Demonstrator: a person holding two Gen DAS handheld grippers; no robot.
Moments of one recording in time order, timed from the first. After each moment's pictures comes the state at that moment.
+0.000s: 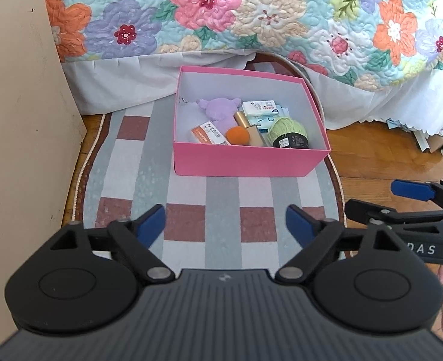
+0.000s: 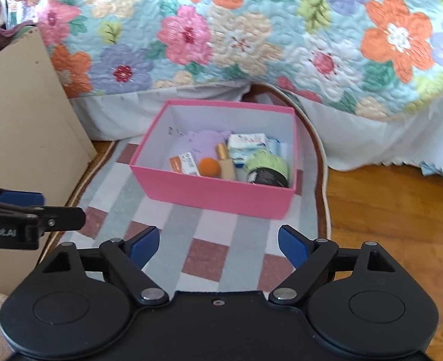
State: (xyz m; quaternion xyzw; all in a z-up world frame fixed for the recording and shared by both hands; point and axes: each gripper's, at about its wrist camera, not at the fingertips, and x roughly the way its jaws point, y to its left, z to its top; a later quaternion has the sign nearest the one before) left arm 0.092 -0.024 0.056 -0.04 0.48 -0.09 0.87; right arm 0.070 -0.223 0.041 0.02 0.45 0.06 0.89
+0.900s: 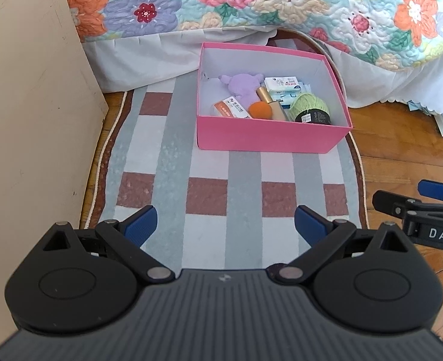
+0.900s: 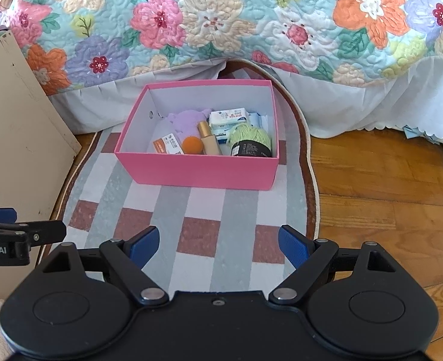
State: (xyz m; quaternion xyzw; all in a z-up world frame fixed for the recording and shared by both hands) left arm 0.086 -0.019 0.055 -0.02 0.52 -0.06 0.85; right arm 0.062 -0.229 0.041 0.04 0.49 0.02 0.87
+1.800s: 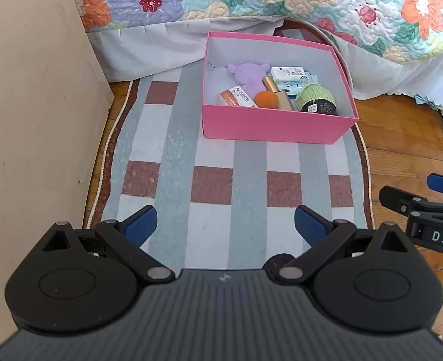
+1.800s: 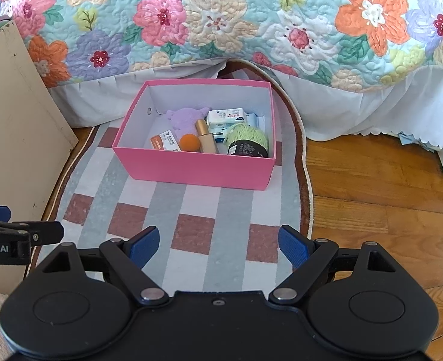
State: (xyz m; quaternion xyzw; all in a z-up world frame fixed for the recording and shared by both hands) left arm 0.087 -0.018 0.053 -0.02 0.54 -0.04 0.84; right arm 0.059 -0.229 0.045 0.01 0.48 0.03 0.87
